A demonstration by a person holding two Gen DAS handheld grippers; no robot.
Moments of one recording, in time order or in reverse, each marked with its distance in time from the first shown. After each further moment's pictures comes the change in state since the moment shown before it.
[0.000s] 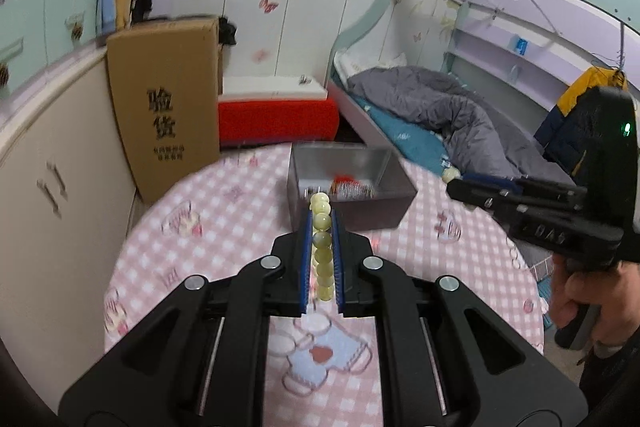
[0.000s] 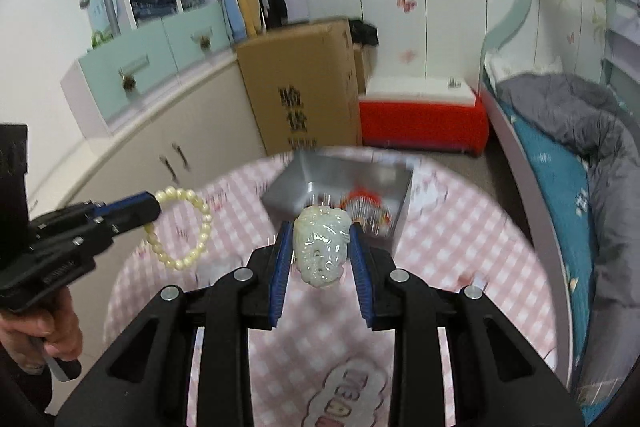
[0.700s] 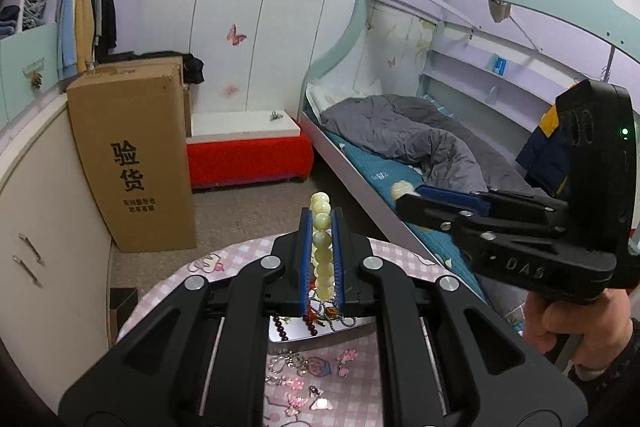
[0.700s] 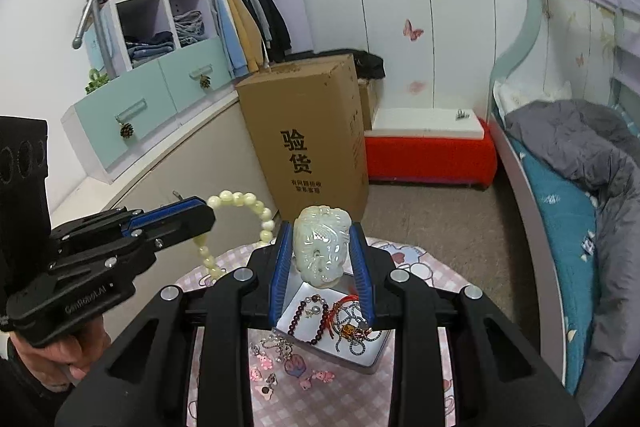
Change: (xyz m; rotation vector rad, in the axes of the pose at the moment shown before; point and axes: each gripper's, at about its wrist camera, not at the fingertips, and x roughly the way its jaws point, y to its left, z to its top) left arm 0.058 -0.016 0.111 0.032 -0.046 -0.096; right arm 0.031 -0.019 0.090 0.016 -0.044 0.038
